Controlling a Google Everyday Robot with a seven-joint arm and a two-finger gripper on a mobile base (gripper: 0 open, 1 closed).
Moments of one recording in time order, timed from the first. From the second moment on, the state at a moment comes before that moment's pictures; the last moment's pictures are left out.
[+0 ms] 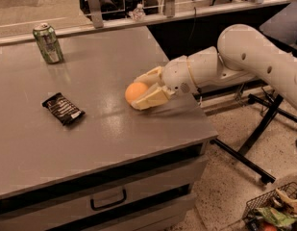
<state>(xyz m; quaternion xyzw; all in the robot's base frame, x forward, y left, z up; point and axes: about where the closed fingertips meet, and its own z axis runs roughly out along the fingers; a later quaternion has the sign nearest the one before) 0.564 0.012 0.854 -0.61 0.61 0.32 0.40</state>
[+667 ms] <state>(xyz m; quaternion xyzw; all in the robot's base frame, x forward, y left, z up) 0.611 0.016 0.893 -0.58 0.60 0.29 0.46</state>
